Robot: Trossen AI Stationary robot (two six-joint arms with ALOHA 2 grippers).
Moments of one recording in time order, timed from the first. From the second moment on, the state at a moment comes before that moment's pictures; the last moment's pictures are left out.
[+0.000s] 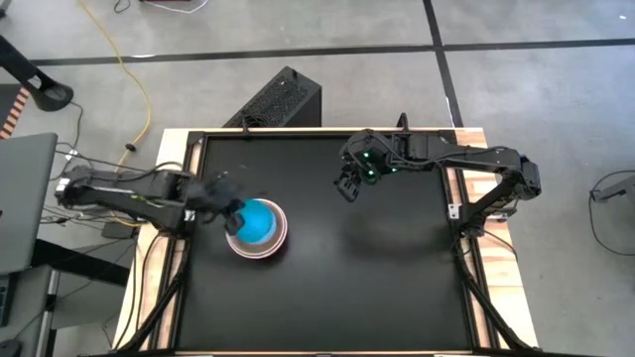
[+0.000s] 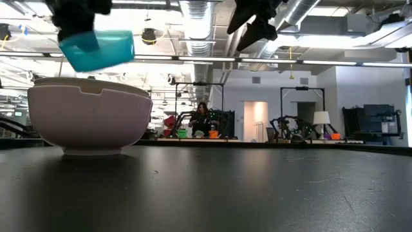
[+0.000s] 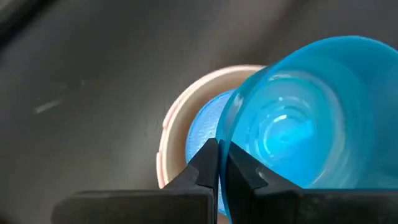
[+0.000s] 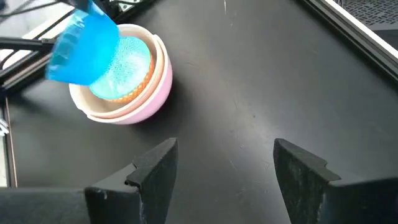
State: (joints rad) left arm -0.10 0.91 0.91 -0.91 -0.30 -0.59; right arm -0.16 1.48 1.50 -0.78 0.02 0.41
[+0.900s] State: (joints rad) left arm 0.20 1.18 0.91 -0.91 0.01 -0.25; right arm -0.10 1.48 1.50 -0.78 0.03 0.46
